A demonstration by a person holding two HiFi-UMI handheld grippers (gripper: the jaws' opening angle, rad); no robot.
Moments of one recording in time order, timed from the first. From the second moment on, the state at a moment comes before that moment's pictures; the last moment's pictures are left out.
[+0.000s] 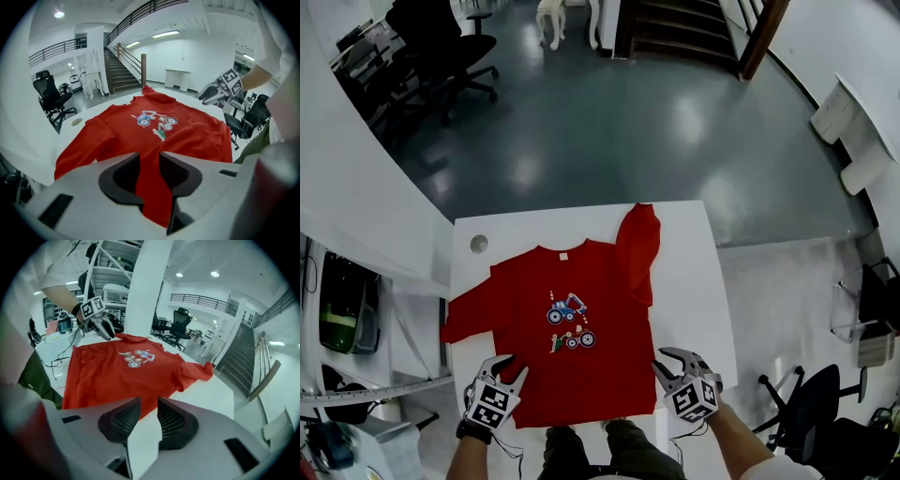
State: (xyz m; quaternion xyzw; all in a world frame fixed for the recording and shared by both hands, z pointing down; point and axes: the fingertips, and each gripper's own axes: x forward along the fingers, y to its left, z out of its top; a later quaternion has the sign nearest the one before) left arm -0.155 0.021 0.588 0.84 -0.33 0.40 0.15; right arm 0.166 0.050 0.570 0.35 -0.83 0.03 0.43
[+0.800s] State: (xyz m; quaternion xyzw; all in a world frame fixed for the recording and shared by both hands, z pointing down) left arm -0.062 -0.089 0.575 0.87 -0.33 0.35 0.11; right arm 0.182 -0.175 0.528 0.45 -0.82 0.01 0.34
